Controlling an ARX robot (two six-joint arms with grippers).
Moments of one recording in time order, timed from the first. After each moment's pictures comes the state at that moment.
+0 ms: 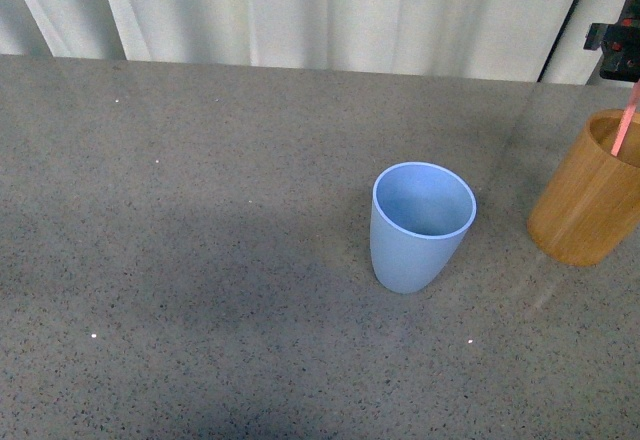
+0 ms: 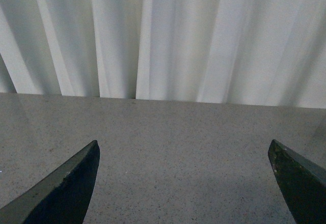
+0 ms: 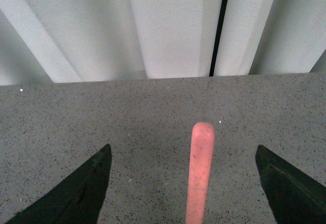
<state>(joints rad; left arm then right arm) 0.00 0.00 0.02 0.00 0.00 0.00 0.02 1.92 0.80 0.79 0.02 0.09</state>
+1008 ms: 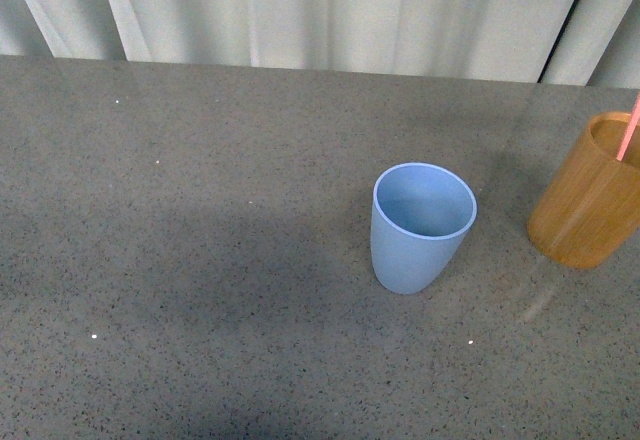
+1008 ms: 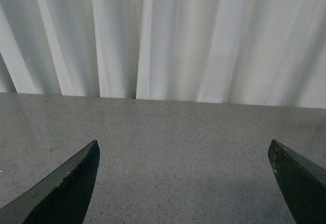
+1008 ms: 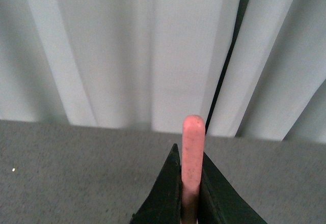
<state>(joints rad) 0.00 0.00 0.02 0.00 0.00 0.00 0.12 1.69 0.71 0.88 0.13 -0.08</state>
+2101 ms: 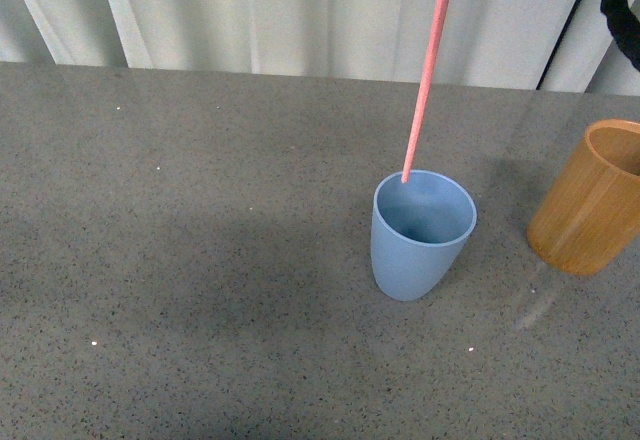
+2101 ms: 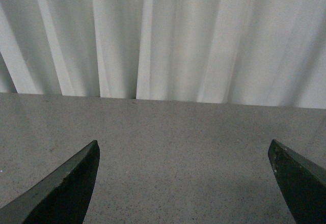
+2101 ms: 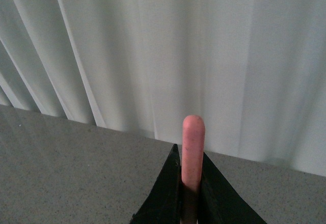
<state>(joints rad) 0.00 0.00 0.02 0.00 0.00 0.00 0.51 1.63 0.68 0.95 0.15 0.09</state>
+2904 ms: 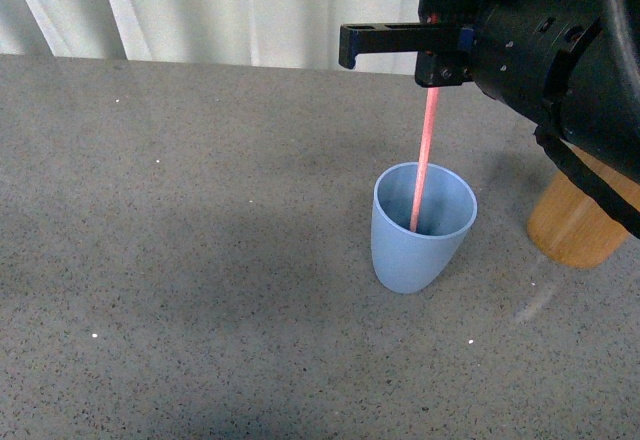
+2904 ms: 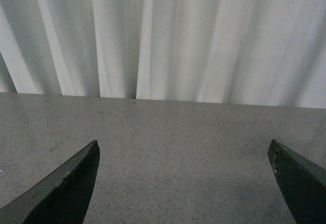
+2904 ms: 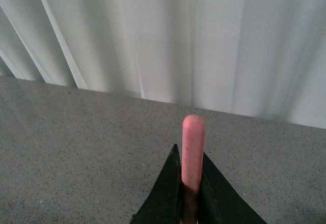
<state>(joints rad) 0.00 0.00 0.02 0.00 0.00 0.00 0.51 1.82 0.65 1.02 0.18 0.12</state>
